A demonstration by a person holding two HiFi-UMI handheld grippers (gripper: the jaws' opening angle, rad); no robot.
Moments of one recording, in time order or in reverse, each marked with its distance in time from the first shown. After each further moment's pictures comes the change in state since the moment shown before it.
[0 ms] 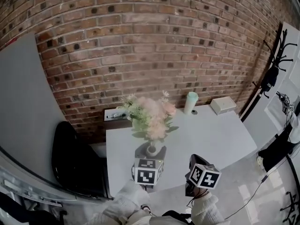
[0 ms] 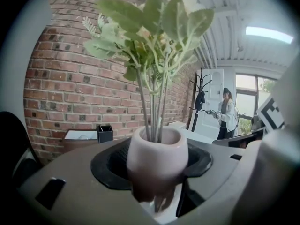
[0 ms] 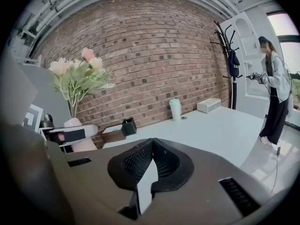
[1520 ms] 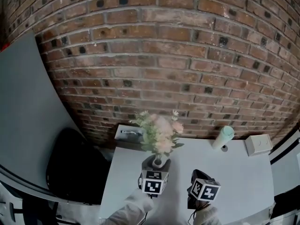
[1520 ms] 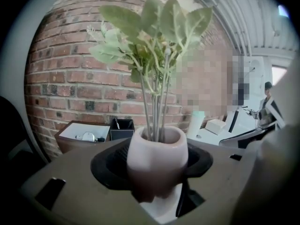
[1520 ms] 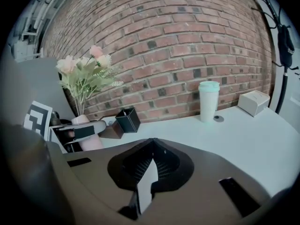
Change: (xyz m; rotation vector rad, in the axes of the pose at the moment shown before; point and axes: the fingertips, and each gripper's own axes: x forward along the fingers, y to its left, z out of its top) left arm 0.188 0.136 -0.019 -0.114 0.077 0.307; right arm 0.257 0.013 0.035 -0.156 0.216 0.252
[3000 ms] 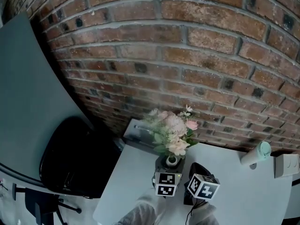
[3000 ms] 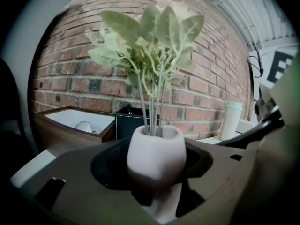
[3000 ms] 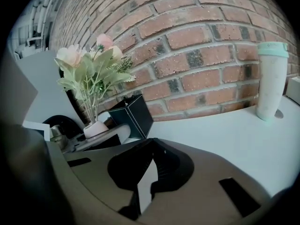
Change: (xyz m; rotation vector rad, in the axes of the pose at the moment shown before) left arm 0.119 0.071 -0.031 -0.054 -0.137 0.169; right arm 0.183 0.060 -0.003 -0.034 0.063 0.205
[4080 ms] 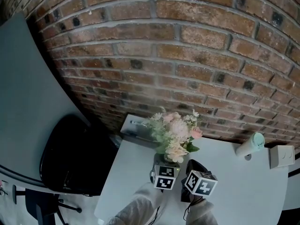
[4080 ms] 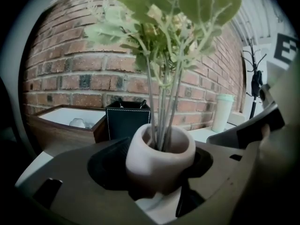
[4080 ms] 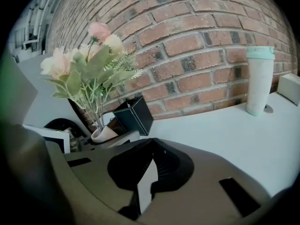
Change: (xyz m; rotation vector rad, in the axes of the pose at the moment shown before) left arm -0.006 -0.014 -0.012 0.063 0.084 -0.071; right arm -0.029 0.007 -0.007 0.041 0.003 -0.025
